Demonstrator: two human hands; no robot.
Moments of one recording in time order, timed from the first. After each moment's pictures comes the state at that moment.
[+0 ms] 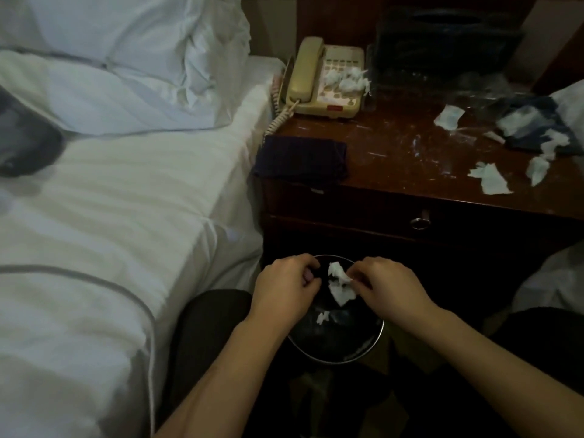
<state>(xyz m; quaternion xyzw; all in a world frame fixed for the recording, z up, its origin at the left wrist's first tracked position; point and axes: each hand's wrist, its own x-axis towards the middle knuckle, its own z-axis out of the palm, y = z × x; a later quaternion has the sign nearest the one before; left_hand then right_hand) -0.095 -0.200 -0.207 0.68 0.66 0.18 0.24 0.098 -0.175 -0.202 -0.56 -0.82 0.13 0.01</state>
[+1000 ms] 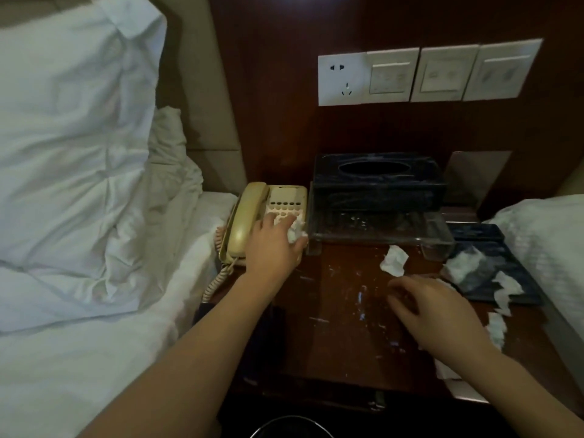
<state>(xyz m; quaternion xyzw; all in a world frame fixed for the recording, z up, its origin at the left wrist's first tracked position) -0.022 0.104 -0.074 0.70 0.69 0.20 0.04 0.230 0.011 -0.085 -0.66 -0.74 0.06 0.14</state>
